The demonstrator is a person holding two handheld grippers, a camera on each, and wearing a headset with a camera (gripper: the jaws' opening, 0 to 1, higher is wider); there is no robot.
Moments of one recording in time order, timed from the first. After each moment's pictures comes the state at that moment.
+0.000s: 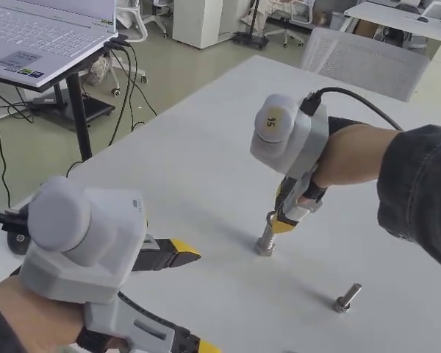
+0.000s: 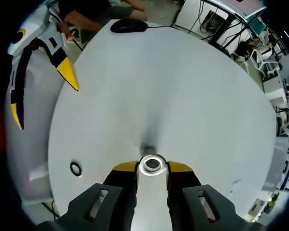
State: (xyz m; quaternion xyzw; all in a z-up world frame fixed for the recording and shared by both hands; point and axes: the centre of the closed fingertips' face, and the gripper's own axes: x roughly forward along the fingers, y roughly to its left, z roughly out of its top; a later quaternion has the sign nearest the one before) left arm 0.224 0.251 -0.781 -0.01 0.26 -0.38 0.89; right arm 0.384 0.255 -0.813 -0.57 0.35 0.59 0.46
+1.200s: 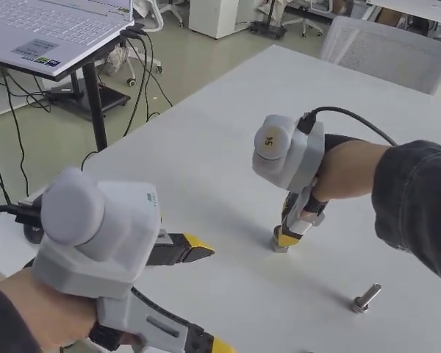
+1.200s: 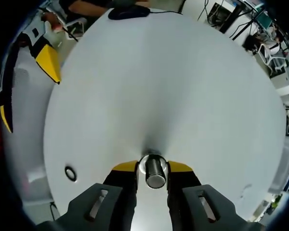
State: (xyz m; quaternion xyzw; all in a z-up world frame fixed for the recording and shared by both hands) left arm 0.223 0.249 -0.783 -0.02 0.26 -0.38 0.89; right arm 0.382 0.255 -0.860 -0.57 0.38 0.59 0.43
